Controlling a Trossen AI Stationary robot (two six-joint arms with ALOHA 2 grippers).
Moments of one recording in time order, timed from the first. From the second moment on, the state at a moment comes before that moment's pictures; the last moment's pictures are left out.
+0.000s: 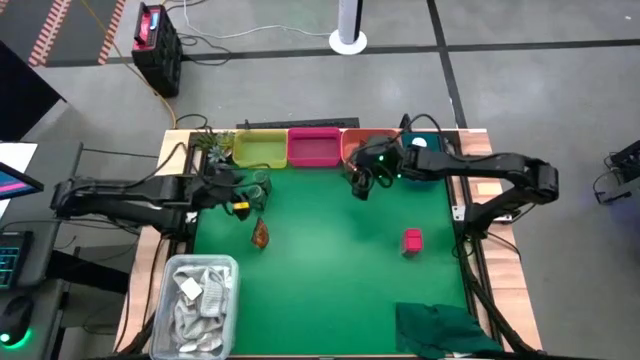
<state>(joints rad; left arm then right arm) 0.04 0.82 0.70 -0.61 -0.55 -0.38 -0.28 1.41 1.03 -0.23 0.10 -0.12</state>
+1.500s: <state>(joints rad) 0.21 1.23 0.81 -0.69 -0.37 -0.47 -0.28 1.41 0.88 0.11 0.11 -0.15</state>
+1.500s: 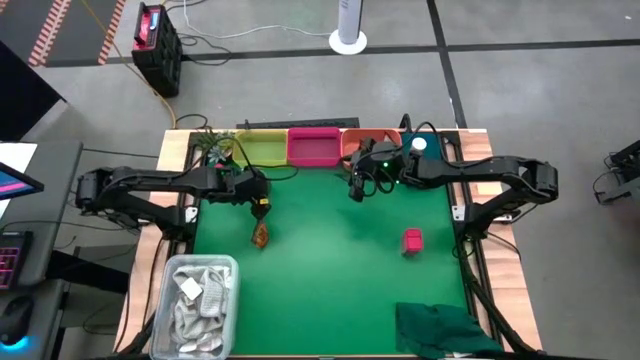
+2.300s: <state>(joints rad) 0.20 1.05 0.80 -0.64 -0.10 -0.42 -0.28 1.41 0.88 0.02 0.11 -0.15</state>
